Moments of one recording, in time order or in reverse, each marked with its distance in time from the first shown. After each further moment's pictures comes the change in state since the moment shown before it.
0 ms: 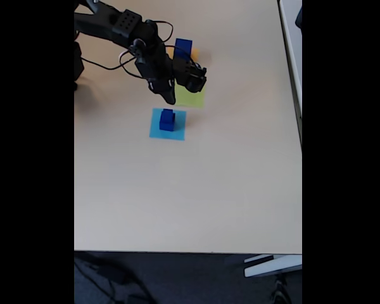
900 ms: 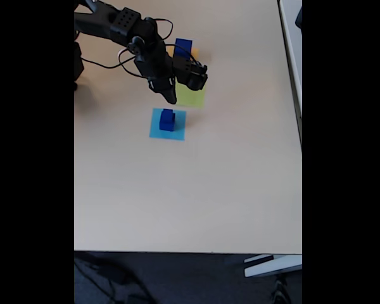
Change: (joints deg) arm 0.7 0.4 -6.3 4.0 -1.8
